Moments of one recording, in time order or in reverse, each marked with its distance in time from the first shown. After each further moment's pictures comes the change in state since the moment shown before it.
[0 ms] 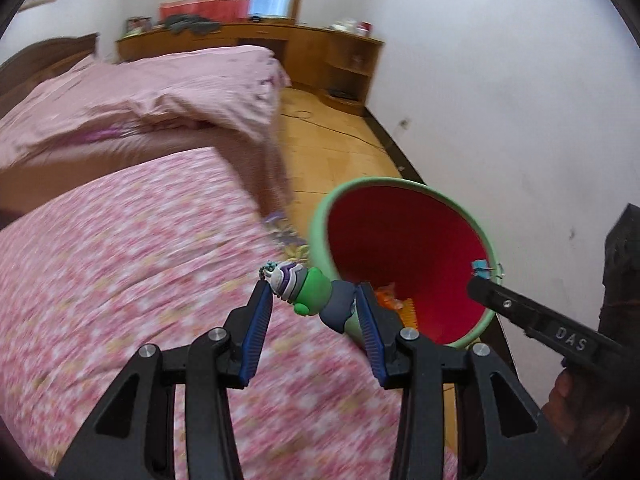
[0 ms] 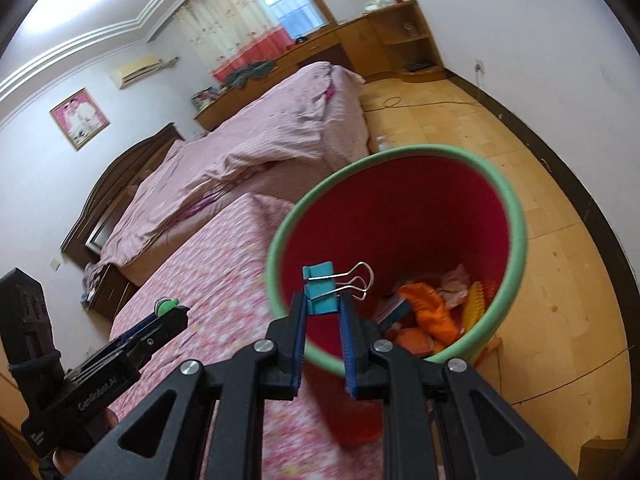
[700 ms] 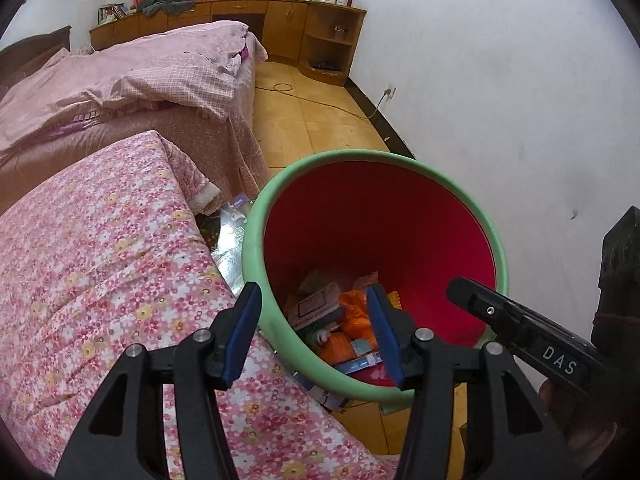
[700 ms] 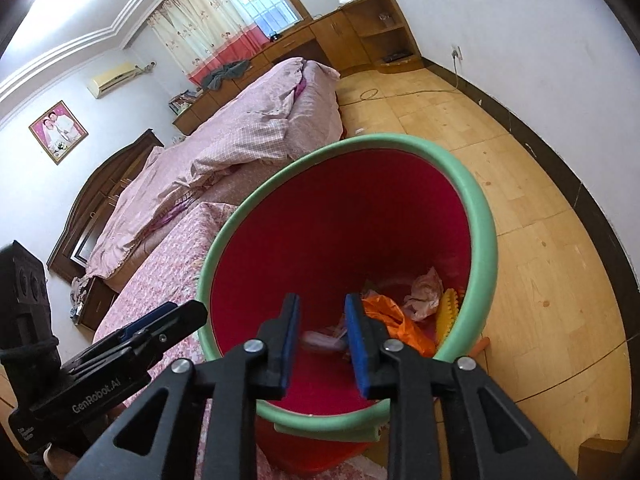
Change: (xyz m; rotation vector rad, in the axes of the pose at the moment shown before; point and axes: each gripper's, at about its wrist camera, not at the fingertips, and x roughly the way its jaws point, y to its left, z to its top) left arm 0.066 -0.026 0.015 0.025 0.106 -0.028; right arm 0.030 -0.050 0.012 0.049 0.014 -0.033
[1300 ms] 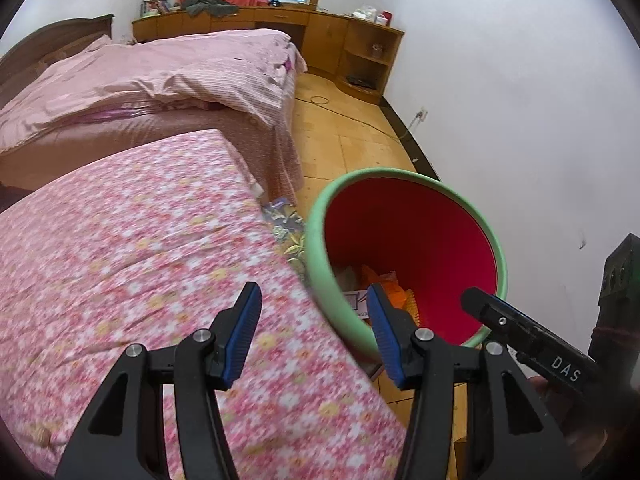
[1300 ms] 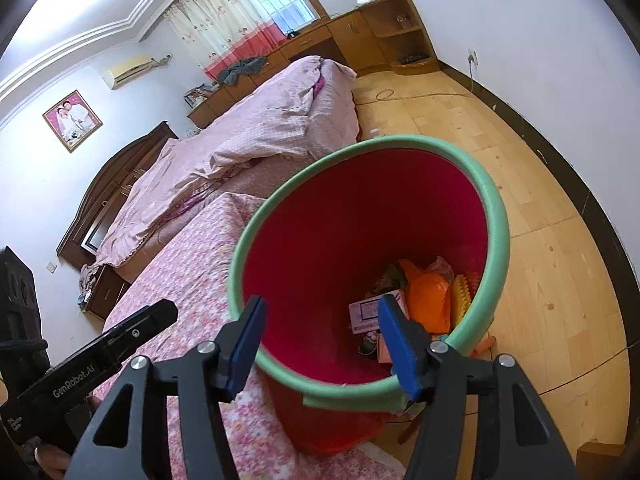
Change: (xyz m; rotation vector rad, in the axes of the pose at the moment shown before) left arm -0.067 0.019 -0.026 -0.110 -0.059 0.085; right arm -0.024 0.021 -0.014 -0.043 0.005 0.038
